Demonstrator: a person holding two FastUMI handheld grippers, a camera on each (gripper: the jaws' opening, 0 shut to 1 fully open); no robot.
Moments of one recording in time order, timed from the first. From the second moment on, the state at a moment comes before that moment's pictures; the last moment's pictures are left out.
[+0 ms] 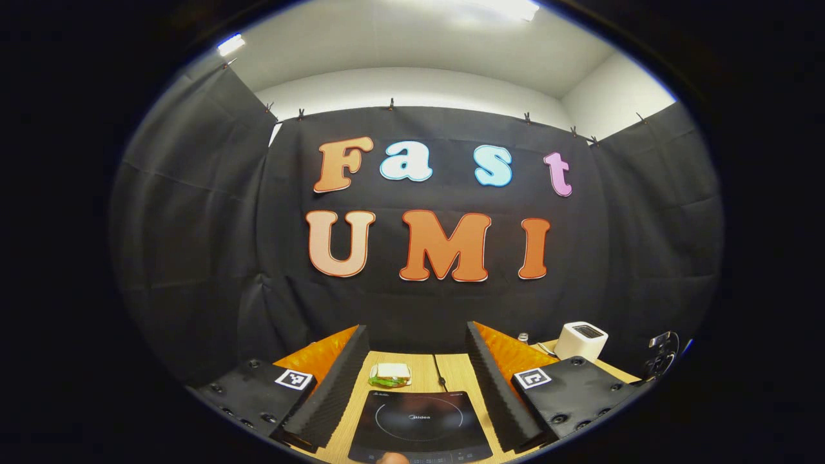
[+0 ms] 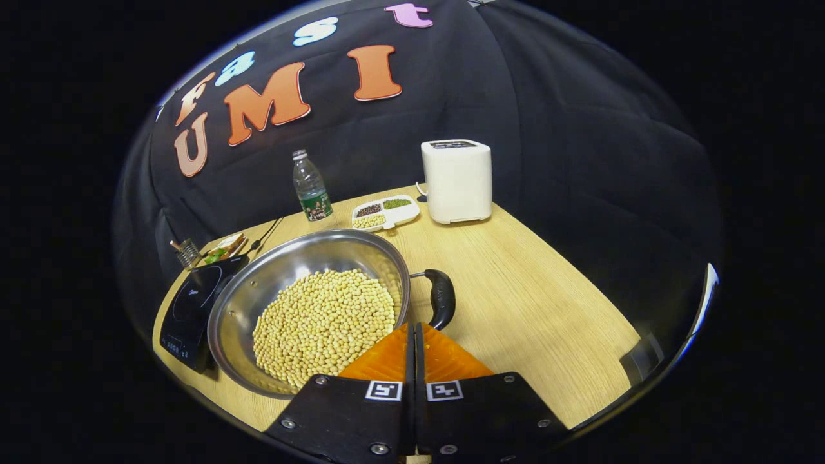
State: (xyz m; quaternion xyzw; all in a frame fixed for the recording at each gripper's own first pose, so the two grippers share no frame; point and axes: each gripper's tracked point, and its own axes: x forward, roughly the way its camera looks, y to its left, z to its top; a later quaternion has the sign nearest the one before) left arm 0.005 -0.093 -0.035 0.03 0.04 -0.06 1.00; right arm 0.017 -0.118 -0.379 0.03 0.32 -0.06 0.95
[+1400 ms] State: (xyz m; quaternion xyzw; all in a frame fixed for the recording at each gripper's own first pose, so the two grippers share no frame) left arm 0.023 -0.164 -0.118 0.04 0.09 -0.09 0.99; right arm 0.039 -0.140 -0.375 0.03 0.34 -0.06 0.94
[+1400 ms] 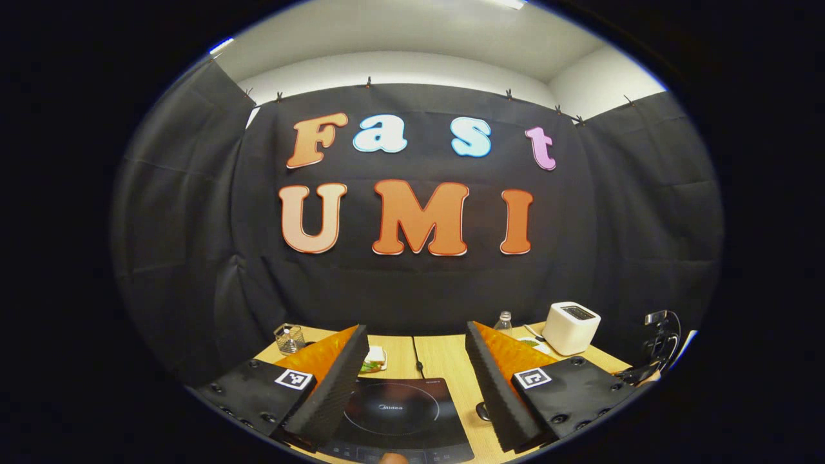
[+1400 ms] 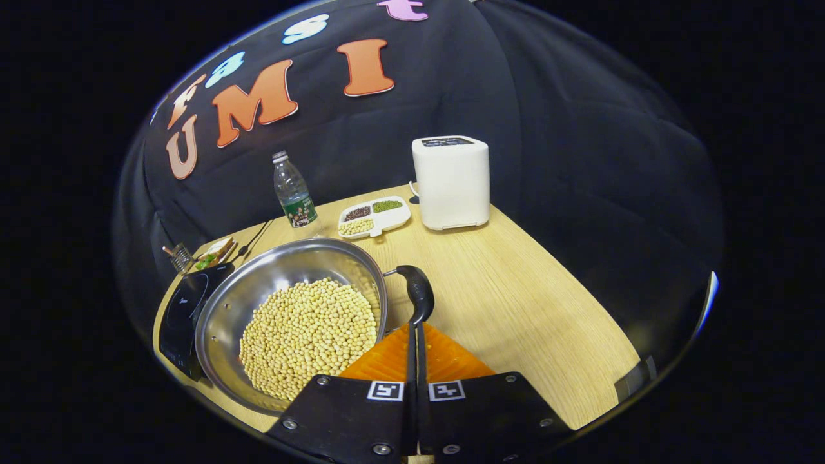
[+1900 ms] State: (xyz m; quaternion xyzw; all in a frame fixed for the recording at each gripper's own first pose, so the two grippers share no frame) left arm 0.030 -0.229 -0.233 0.02 0.18 -0.14 0.97; right arm 0.029 -0.146 -0.340 0.03 0.31 -0.07 0.95
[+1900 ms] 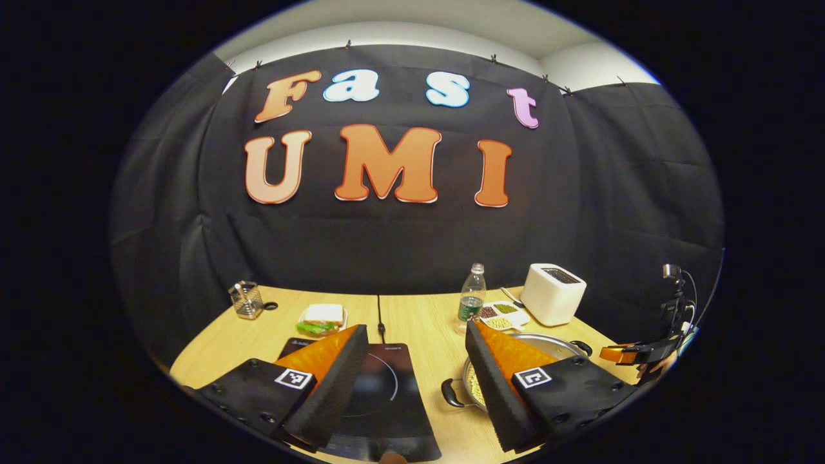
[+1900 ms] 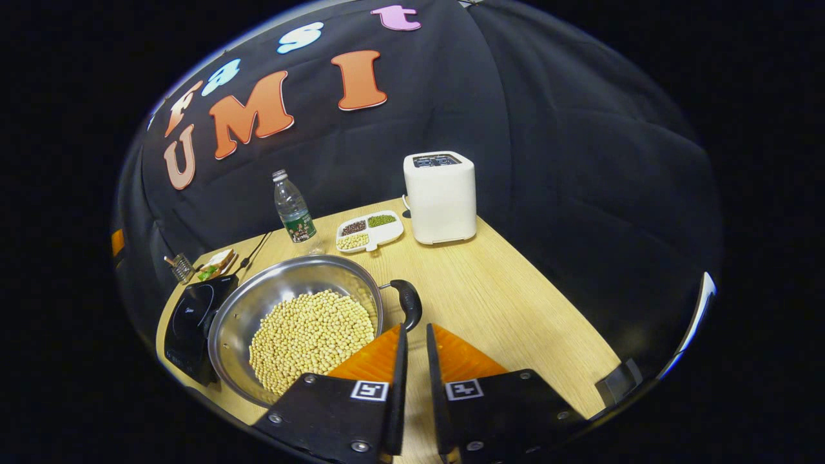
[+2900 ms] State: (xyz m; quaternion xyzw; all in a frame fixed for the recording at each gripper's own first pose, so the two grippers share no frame) left arm 0.040 -0.309 -0.420 0.03 0.31 -0.15 0.94; right arm 0.067 -0.142 -0.361 -0.01 0.30 -0.06 0.95
